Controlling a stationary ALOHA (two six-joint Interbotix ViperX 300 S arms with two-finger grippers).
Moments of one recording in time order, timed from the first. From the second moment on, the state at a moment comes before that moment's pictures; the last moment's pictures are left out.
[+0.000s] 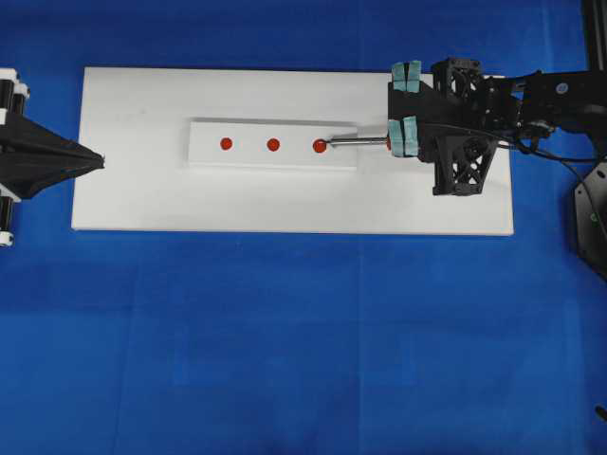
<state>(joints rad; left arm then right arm) -0.01 -0.98 1.25 0.00 -0.34 0.00 -0.27 -0.16 0.81 -0.06 0.44 -0.09</state>
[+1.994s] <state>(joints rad) -0.01 -0.98 1.25 0.00 -0.36 -0.01 -0.11 -0.43 0.71 -0.05 0.64 0.12</state>
